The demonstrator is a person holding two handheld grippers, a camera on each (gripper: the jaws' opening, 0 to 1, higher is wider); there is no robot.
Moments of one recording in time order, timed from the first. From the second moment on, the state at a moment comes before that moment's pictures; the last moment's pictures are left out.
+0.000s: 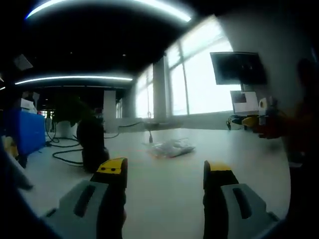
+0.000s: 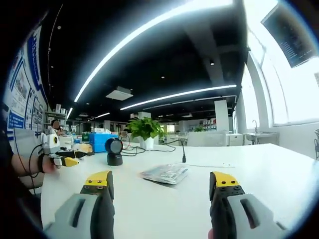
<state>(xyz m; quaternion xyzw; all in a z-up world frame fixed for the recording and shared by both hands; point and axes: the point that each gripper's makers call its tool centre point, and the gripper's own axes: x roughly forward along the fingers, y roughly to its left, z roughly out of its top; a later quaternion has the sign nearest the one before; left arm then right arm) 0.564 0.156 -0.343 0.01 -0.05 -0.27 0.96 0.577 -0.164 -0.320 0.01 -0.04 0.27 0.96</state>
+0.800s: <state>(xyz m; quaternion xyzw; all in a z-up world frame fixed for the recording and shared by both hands) 0.564 0.157 -0.343 0.02 -0.05 -0.27 0.96 0.564 -0.180 -0.323 0.01 -0.08 0.23 0.97</state>
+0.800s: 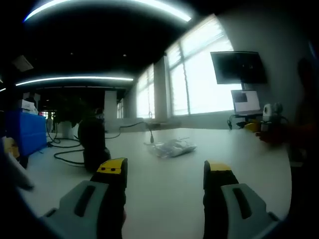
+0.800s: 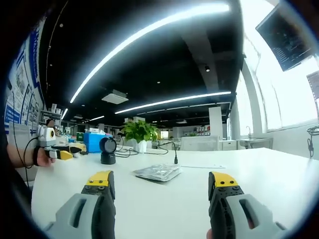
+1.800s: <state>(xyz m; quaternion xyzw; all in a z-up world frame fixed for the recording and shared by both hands) 0.566 0.153 -0.345 0.03 -0.04 -0.28 0.96 0.565 -0.185 -0.323 0.01 -0.09 0.23 0.97</state>
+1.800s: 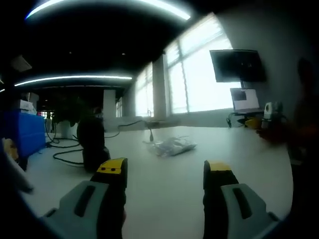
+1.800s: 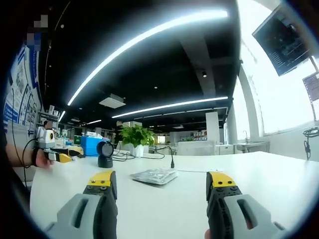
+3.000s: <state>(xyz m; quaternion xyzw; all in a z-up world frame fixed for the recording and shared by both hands) 0.574 0.168 -0.343 0.02 -0.04 -0.25 0.97 0.565 -0.187 -0.324 0.01 -0.09 0.23 0.97</state>
